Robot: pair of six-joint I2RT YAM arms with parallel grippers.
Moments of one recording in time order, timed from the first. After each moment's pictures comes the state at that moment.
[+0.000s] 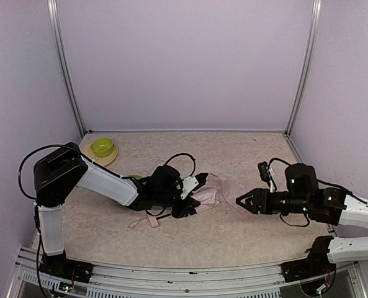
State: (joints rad) left arm -0.94 2.02 1.04 0.31 0.12 0.17; right arm 0.90 0.80 0.45 -0.20 -0.10 0.80
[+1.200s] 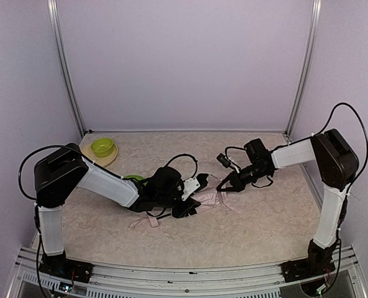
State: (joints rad) left arm -0.96 2.02 1.03 0.33 0.08 0.23; right arm 0.40 1.95 1.11 -0.21 -0.87 -0.28
